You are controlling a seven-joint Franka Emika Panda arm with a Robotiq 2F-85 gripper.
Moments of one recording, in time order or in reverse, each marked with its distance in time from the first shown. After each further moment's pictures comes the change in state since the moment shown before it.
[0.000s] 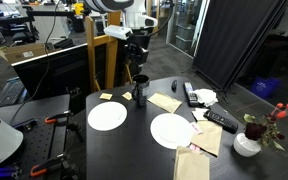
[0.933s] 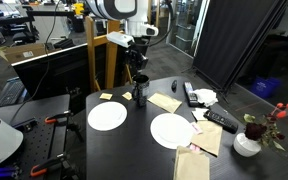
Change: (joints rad) arm 0.000 0.074 0.004 0.028 0.024 0.003 0.000
